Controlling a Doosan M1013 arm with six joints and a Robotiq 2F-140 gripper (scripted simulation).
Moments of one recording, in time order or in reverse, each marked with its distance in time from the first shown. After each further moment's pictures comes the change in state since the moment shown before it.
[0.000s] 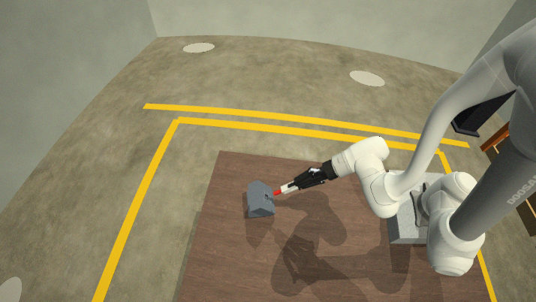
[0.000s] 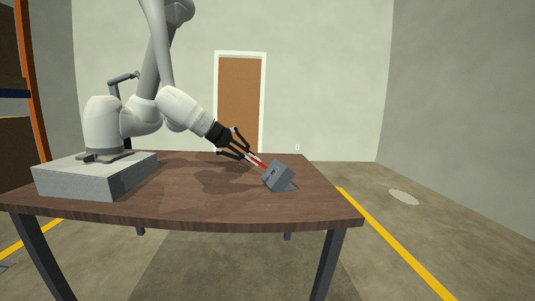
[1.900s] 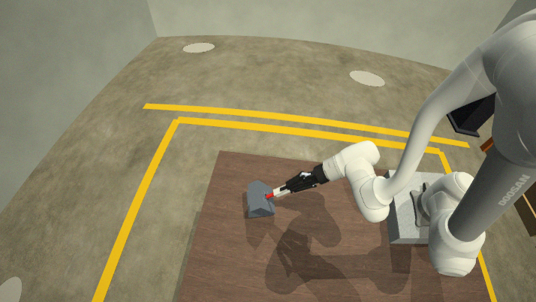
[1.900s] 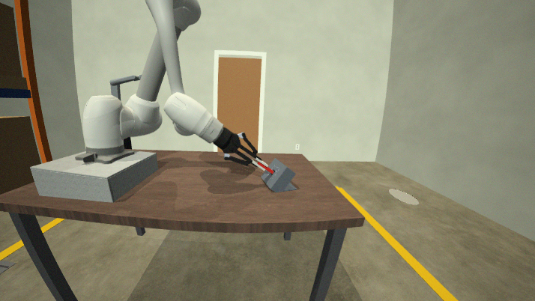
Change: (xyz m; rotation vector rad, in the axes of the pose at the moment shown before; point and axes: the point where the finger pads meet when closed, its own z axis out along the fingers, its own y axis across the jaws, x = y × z) arm 0.000 0.000 0.038 0.000 0.000 0.000
